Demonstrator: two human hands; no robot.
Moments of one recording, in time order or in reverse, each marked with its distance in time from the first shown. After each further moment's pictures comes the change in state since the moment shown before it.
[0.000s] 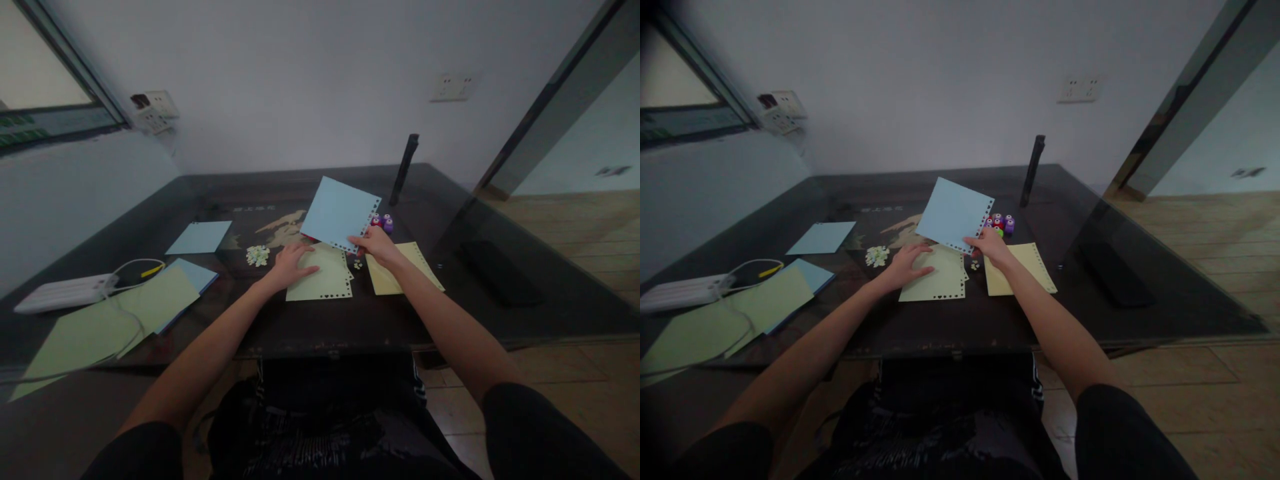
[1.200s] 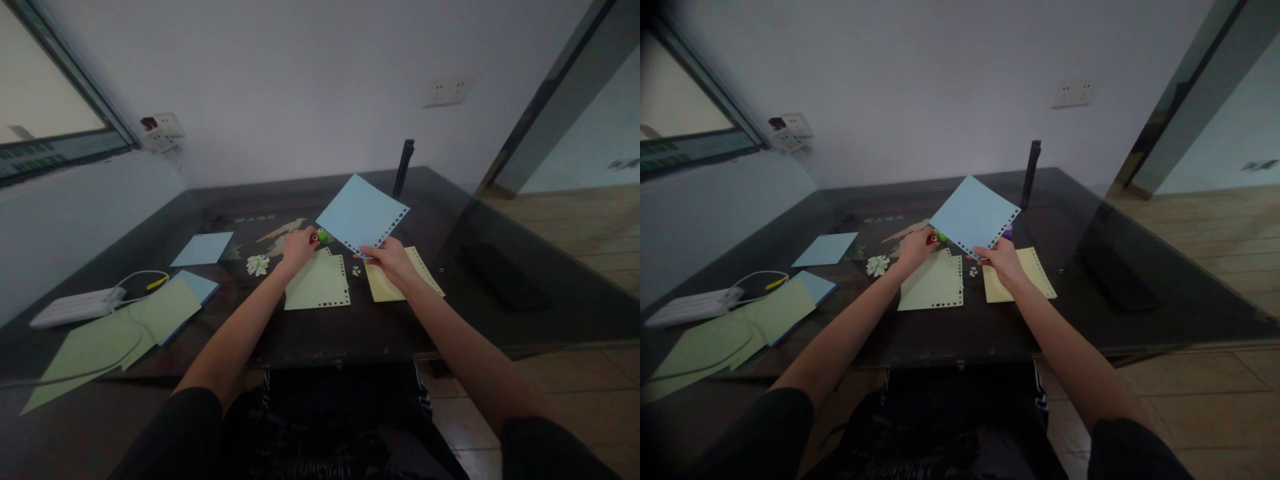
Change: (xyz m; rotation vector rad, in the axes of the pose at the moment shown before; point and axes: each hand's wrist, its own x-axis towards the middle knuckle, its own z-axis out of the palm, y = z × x) left_hand 0.073 0.012 0.005 0.225 0.168 -0.105; right_hand -0.038 -0.010 -0.007 0.256 0.191 0.006
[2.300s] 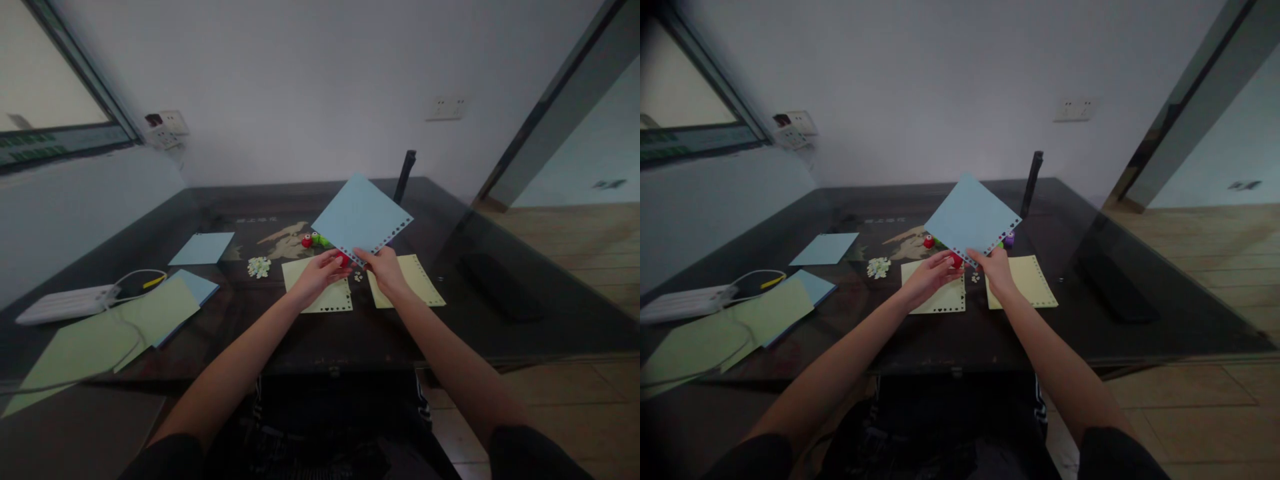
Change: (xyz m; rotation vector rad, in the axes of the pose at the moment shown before) left_hand -0.067 0.063 -0.015 -1.704 -0.318 -0.288; right_hand -0.003 0.009 0.024 -0.063 0.084 -0.124
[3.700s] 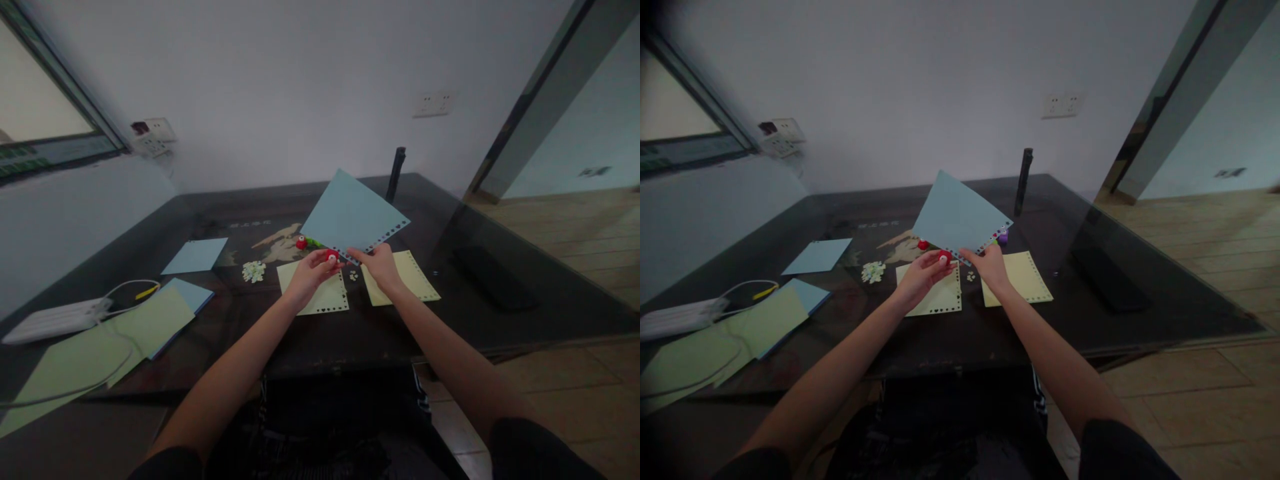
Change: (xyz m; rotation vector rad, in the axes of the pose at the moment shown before) left_hand 0.004 -0.002 -0.003 0.001 0.101 0.075; right_hand 0.003 -0.002 -0.010 -0.253 0.001 -0.233
